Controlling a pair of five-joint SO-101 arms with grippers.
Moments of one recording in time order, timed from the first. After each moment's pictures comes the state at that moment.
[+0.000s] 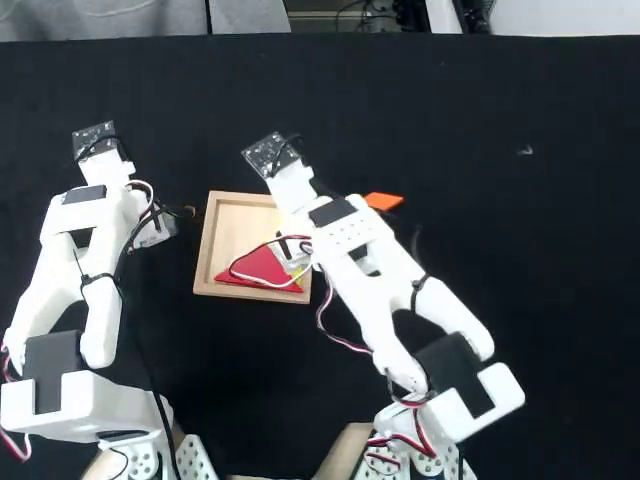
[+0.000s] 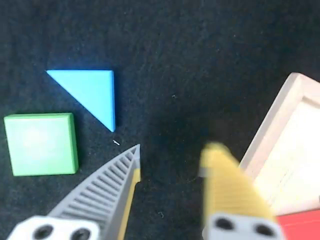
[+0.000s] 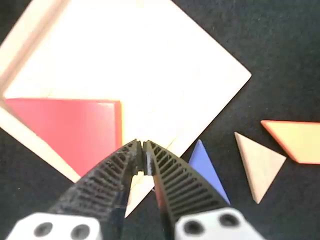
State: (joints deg) left arm -15.2 1.2 30.3 50.9 8.3; right arm -27.2 1.2 30.6 48.3 7.7
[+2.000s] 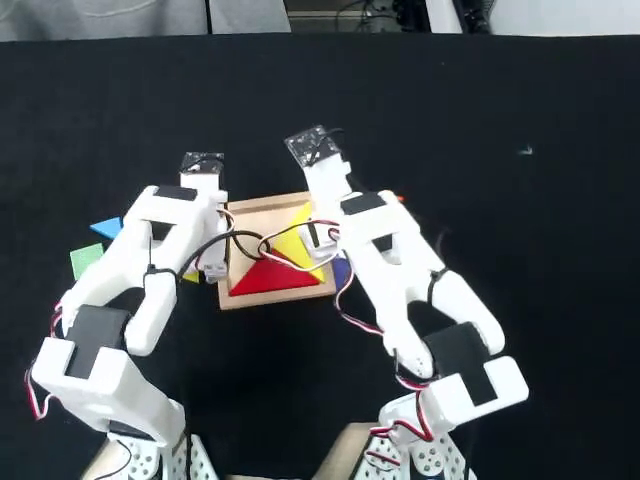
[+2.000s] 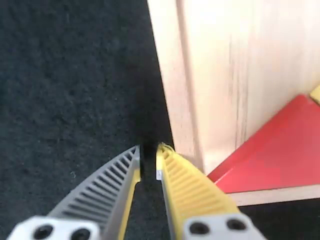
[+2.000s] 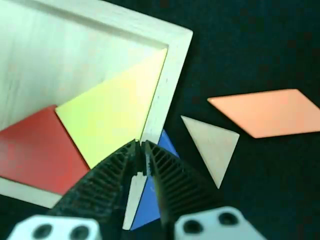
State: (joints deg) left arm 4.0 10.0 28.4 61.1 6.6; right arm -18.6 2.8 32.4 45.6 8.0
